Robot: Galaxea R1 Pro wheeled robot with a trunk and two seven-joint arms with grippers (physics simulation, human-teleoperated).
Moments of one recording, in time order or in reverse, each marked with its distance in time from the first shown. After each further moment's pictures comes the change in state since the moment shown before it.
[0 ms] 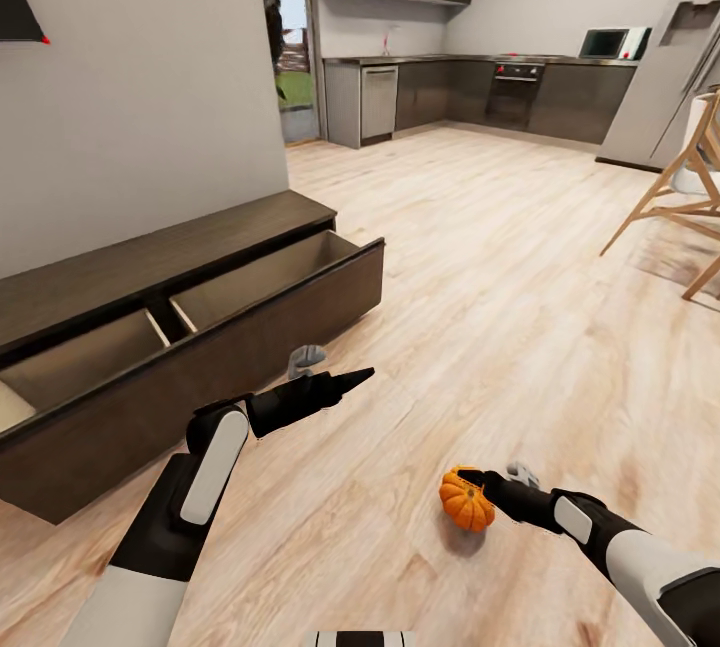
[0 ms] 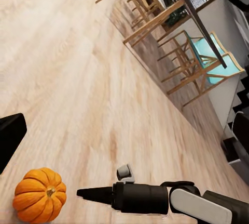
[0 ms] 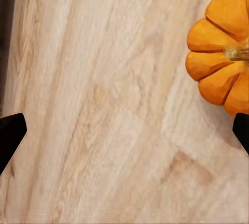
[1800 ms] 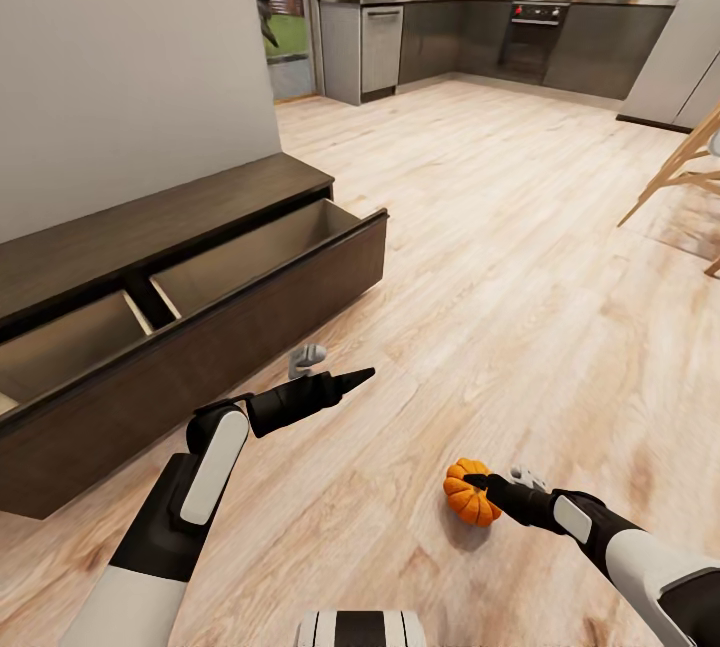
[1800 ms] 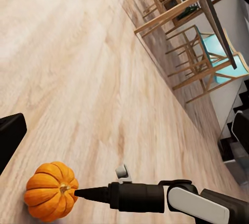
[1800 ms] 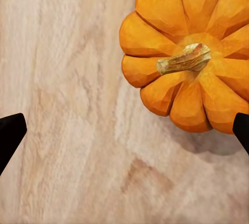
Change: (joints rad) left arm 0.000 0.000 -0.001 -0.002 0.000 0.003 -0.008; right arm 0.000 0.000 -0.001 -0.006 0.001 0.003 -0.114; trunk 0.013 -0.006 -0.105
